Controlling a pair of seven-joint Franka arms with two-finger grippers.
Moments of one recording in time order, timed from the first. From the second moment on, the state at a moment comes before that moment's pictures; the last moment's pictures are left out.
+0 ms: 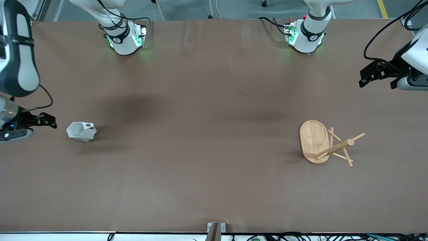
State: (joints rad) left arm 0.06 -0.02 -0.14 -1.56 -0.02 1.55 -0.02; right arm -0.10 0.22 -0.17 -1.95 0.00 2.20 -0.57
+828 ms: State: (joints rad) left arm 0.06 -0.02 -0.14 -1.56 -0.02 1.56 -0.02; right arm -0.10 0.31 -0.16 -2.10 0.00 2.47 -0.68
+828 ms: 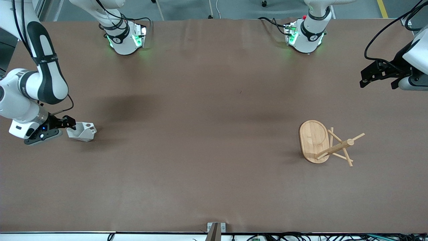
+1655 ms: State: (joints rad) left arm 0.06 -0.02 -0.14 -1.56 -0.02 1.58 -0.02; right arm -0.13 0.37 -0.16 -2.11 0.00 2.61 -0.71
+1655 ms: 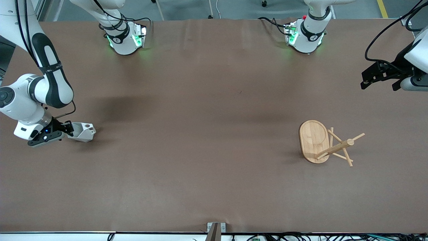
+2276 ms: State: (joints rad) left arm 0.06 -0.02 -0.13 -1.56 -0.02 1.58 -0.02; right arm -0.13 0.35 -0.16 -2.06 0.07 2.45 -0.69
